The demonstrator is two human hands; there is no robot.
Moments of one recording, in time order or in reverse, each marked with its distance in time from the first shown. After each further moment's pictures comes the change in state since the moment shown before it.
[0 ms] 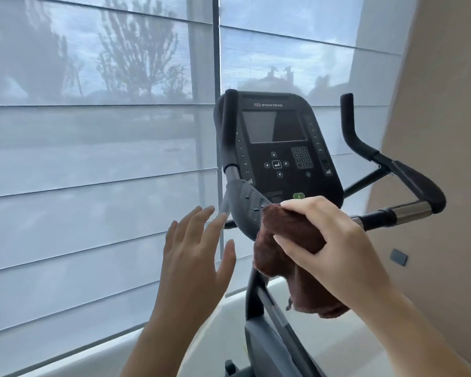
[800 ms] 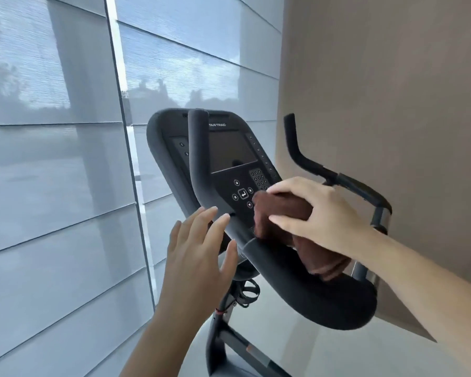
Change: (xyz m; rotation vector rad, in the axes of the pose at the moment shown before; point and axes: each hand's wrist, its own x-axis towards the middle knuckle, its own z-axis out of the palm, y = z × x) left_hand 0.149 -0.143 0.108 -0.389 -0.086 0.318; right_hand 0.149 0.040 0.090 -0.280 -0.074 0.285
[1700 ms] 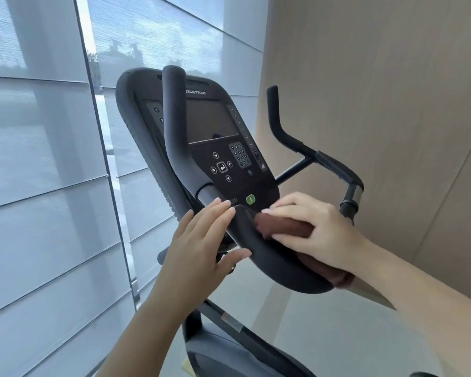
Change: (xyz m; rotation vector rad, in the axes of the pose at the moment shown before) left_hand -0.020 0.007 0.028 -0.173 -0.197 0.170; right_hand -0.058 0.017 0.005 0.054 -0.098 0.046
